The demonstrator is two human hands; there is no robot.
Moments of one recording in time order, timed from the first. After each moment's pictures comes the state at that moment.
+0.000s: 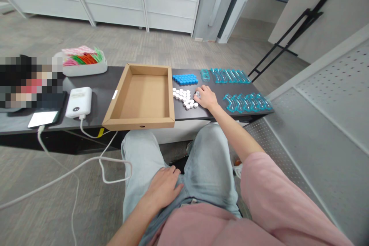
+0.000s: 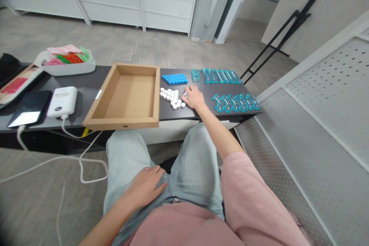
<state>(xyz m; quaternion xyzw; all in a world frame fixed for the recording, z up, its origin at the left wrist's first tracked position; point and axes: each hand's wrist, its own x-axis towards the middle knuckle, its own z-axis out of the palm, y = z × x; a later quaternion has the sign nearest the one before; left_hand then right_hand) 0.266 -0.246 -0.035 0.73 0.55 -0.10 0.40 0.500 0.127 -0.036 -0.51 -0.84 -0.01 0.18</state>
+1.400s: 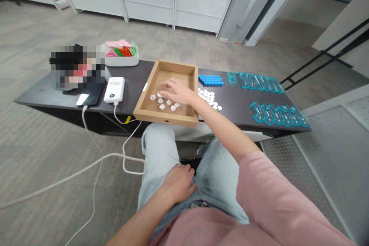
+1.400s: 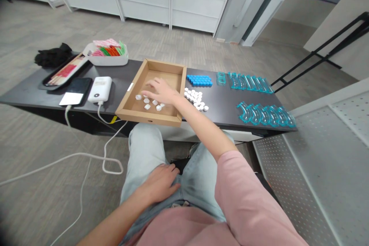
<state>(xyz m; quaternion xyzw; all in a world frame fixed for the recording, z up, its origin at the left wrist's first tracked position) 0.266 -0.246 -0.034 0.72 0.55 -0.06 0.41 0.259 0.091 0.017 -0.16 -0.93 0.23 0.23</state>
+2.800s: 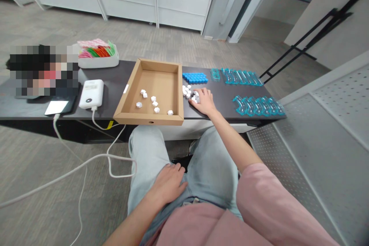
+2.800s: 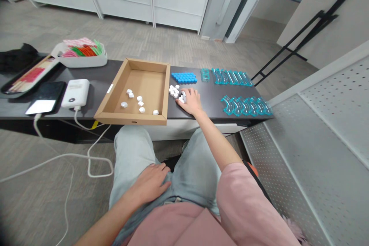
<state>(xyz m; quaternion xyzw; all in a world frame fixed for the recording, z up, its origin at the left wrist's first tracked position) 0.268 -0.245 -0.041 0.73 0.54 -0.11 0.40 0.440 0.077 -0.024 -0.54 -0.83 0.05 0.14</state>
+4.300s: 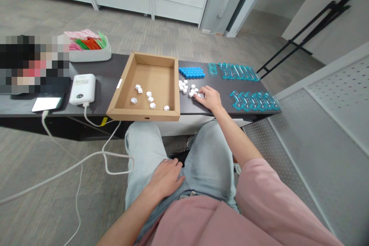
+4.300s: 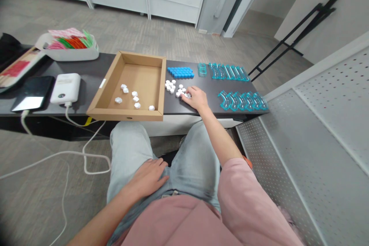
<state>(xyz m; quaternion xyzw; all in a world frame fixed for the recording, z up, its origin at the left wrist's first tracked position) 0.269 -0.245 -0.036 0.74 0.54 -0.10 0.39 0.482 0.082 -0.027 -0.52 -0.83 0.00 0.20</state>
